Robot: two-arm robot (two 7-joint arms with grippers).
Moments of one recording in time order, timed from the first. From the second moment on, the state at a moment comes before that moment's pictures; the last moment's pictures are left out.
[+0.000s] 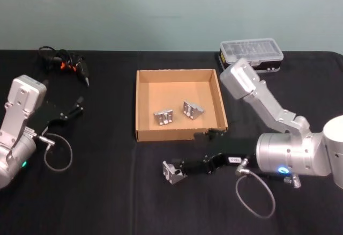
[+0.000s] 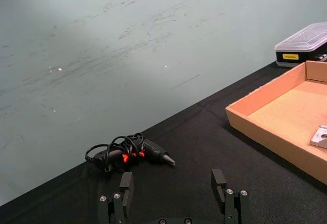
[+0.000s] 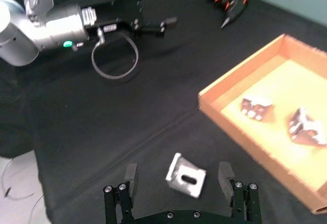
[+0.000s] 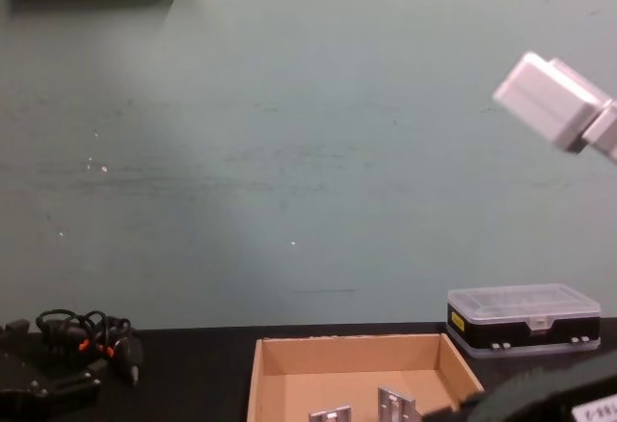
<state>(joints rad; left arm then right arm) -0.20 0.60 0.45 -1.41 -0.25 -0.12 0.03 0.31 0.63 -0.54 -1.85 0.51 0.71 0.46</state>
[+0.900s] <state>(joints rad) -0.20 0.60 0.45 -1.41 -0.25 -0.12 0.03 0.39 0.56 -0.68 -1.72 0.51 0.76 0.45</state>
